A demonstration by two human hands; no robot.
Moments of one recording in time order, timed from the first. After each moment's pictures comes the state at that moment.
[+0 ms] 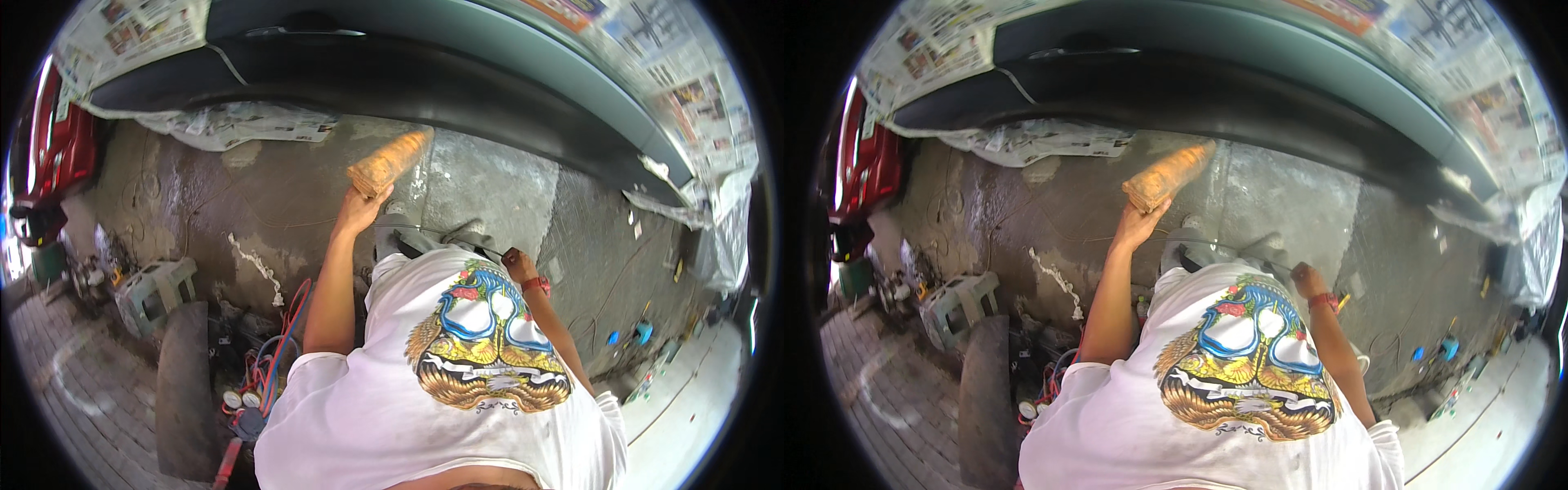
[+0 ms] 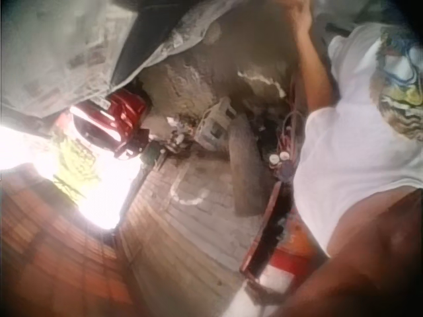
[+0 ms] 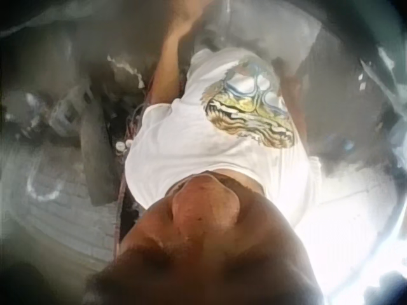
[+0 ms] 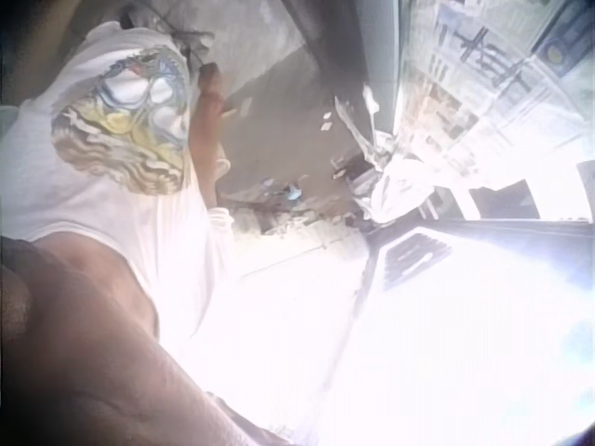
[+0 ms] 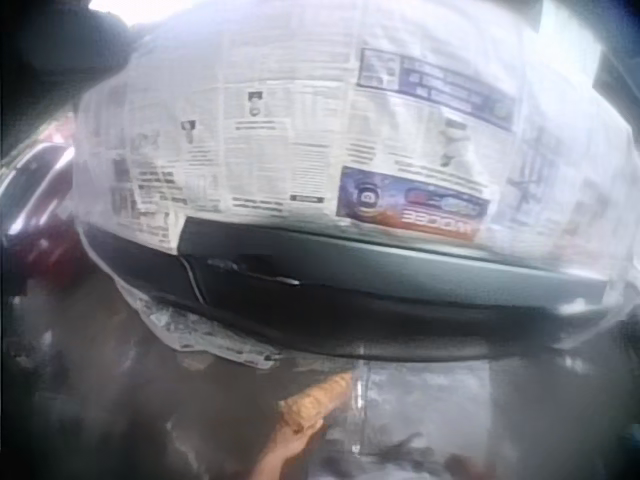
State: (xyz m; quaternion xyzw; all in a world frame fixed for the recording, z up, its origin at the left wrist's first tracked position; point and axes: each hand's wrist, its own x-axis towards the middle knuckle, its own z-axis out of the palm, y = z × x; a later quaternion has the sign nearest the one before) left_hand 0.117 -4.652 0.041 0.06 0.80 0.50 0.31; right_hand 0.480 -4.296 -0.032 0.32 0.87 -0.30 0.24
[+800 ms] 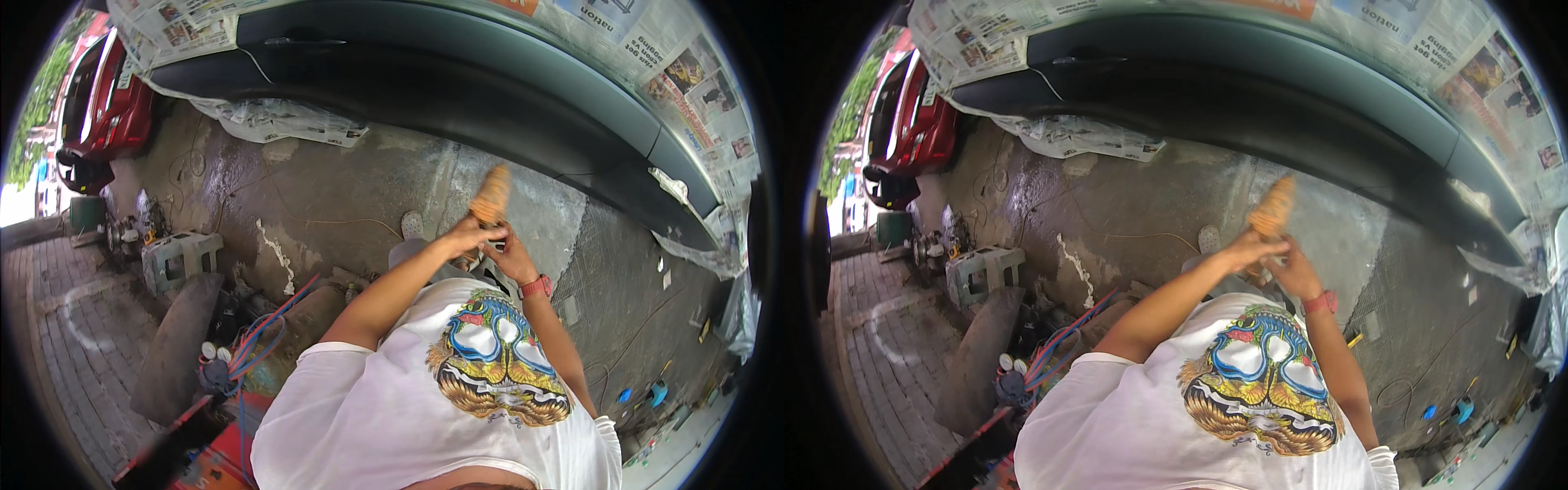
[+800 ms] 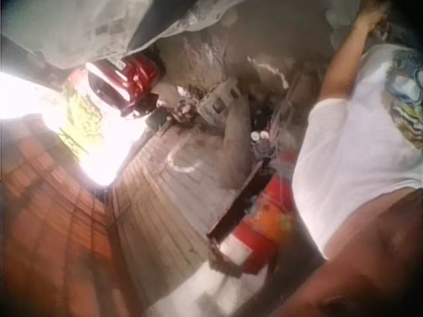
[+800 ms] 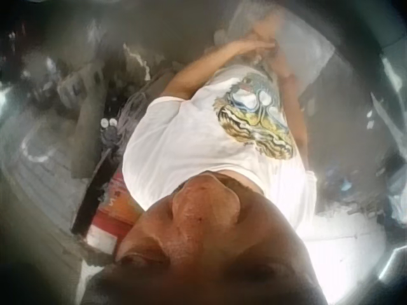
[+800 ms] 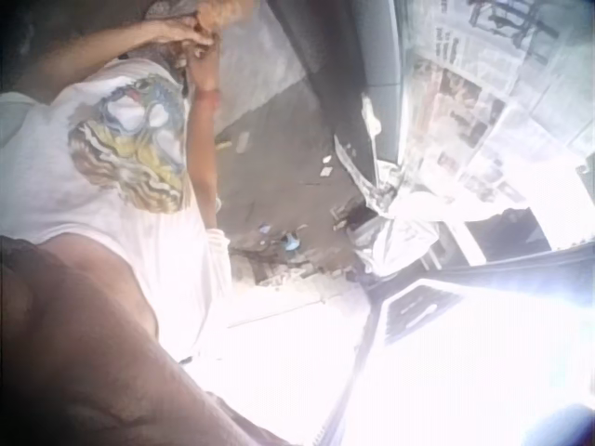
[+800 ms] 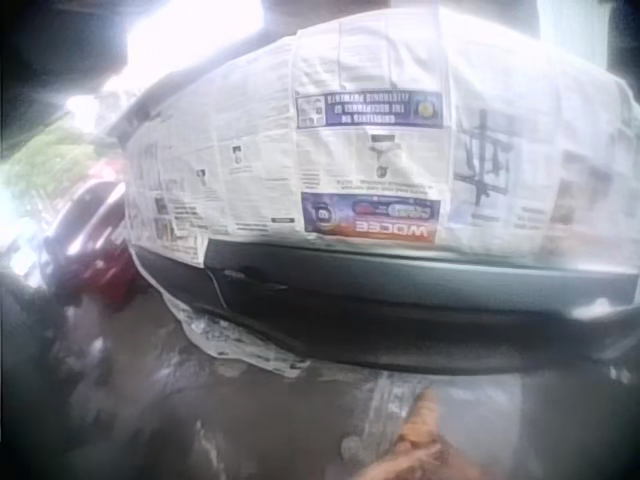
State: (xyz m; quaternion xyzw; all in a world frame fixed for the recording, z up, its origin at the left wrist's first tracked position) left_hand 0.294 -4.408 0.045 0.05 0.49 0.63 0.61; right_hand 0.409 -4.266 0.076 0.21 0.81 -0.53 0.15
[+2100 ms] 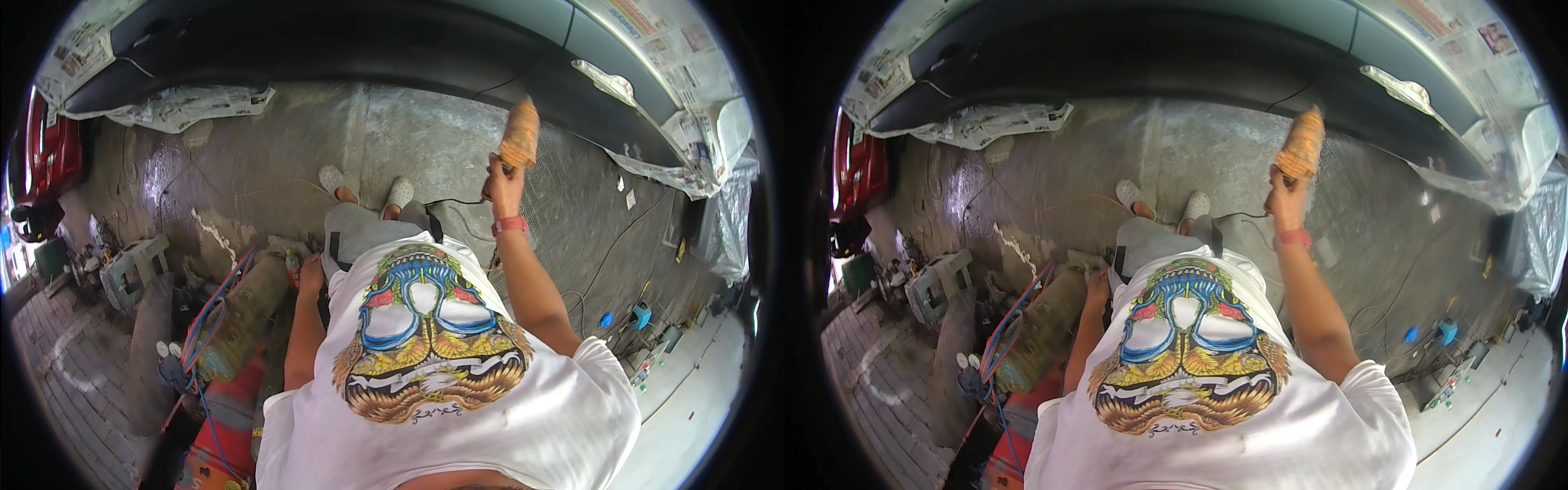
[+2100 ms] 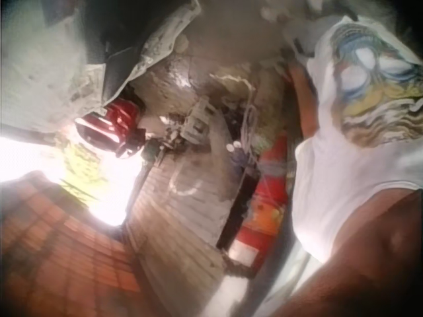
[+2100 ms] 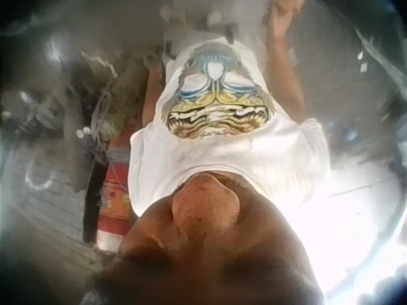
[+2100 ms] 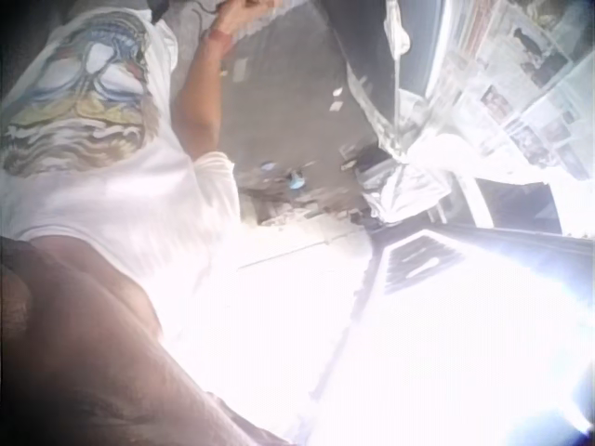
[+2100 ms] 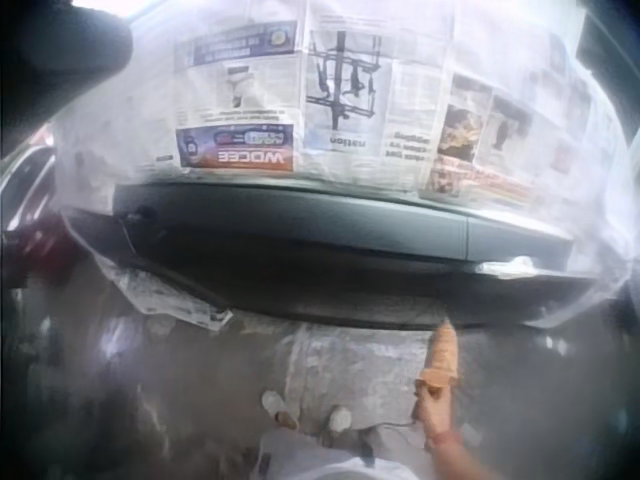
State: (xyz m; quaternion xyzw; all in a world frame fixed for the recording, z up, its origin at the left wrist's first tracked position) left_hand 0.544 -4.630 -0.116 -0.24 0.82 0.36 0.37; right_hand 0.528 -4.084 -0.003 0.46 0.66 -0.56 -0.19
